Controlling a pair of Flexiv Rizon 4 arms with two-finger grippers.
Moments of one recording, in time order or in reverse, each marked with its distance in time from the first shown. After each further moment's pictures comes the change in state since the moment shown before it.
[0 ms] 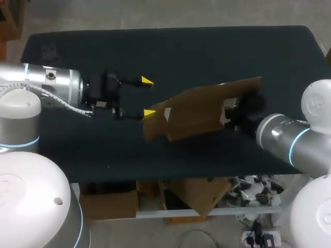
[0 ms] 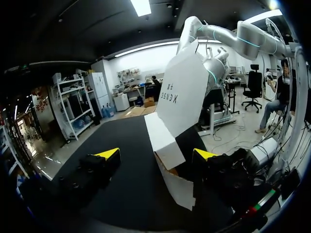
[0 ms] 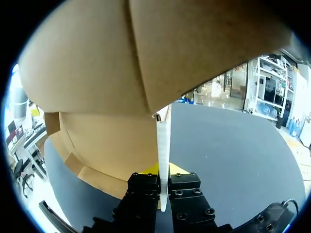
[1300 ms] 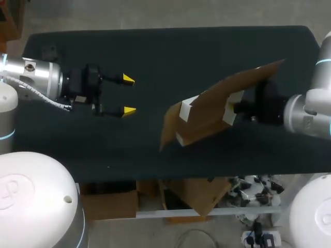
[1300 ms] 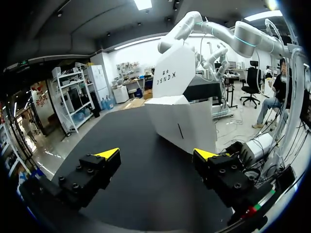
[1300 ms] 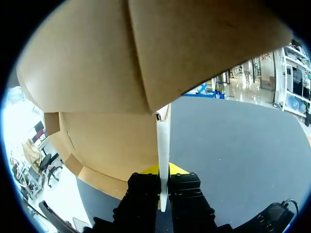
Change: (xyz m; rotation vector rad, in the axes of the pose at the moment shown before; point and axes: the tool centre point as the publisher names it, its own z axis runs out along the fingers) left arm -0.011 0.017 -0.049 -0.070 0.009 -0.012; right arm -0.011 0.007 -0.003 0.068 0.326 0.012
